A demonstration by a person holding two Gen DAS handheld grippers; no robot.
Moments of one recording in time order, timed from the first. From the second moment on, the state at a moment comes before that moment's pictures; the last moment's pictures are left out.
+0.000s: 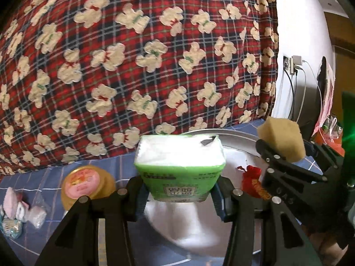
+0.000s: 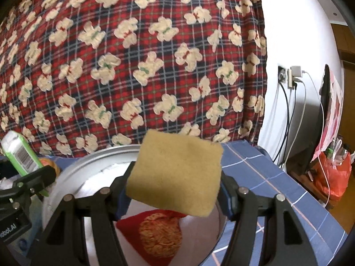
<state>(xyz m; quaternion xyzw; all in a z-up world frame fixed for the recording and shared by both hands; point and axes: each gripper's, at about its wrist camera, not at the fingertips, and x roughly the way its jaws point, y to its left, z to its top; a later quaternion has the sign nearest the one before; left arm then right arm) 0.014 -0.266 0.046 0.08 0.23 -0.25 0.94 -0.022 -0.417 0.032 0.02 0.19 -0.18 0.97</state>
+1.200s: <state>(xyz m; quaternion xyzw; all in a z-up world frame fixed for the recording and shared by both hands) 0.006 -0.283 0.032 0.09 0.18 -0.18 0.96 -0.026 -0.441 0.031 0.09 0.16 -0.12 0.97</state>
